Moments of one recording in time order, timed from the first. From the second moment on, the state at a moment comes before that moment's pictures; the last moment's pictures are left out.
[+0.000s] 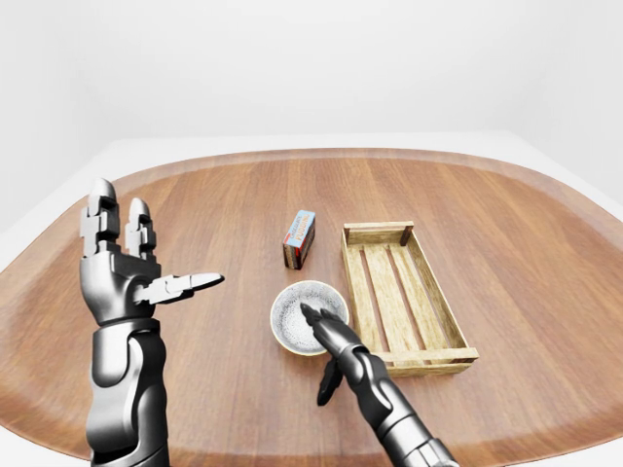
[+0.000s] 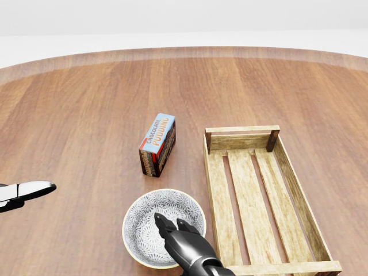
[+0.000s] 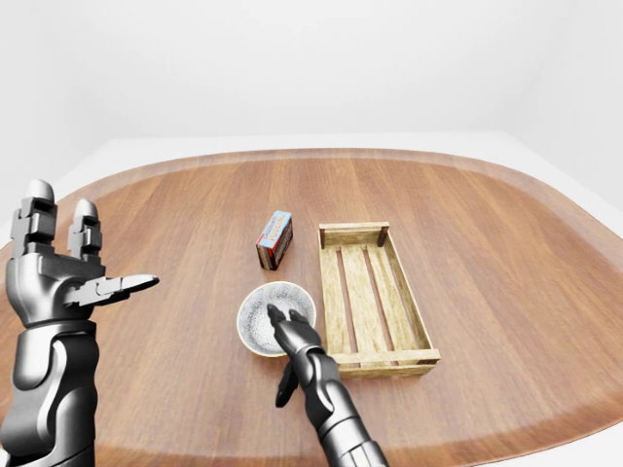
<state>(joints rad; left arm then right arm) -0.06 0.14 0.33 -0.42 -0.36 0.09 0.01 -0.17 0.12 0.29 0.52 -0.97 0.09 0.20</state>
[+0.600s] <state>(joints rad) -0.06 0.14 0.34 -0.42 -0.36 0.09 0.01 -0.30 0.16 0.26 0.73 -0.98 0.09 0.10</state>
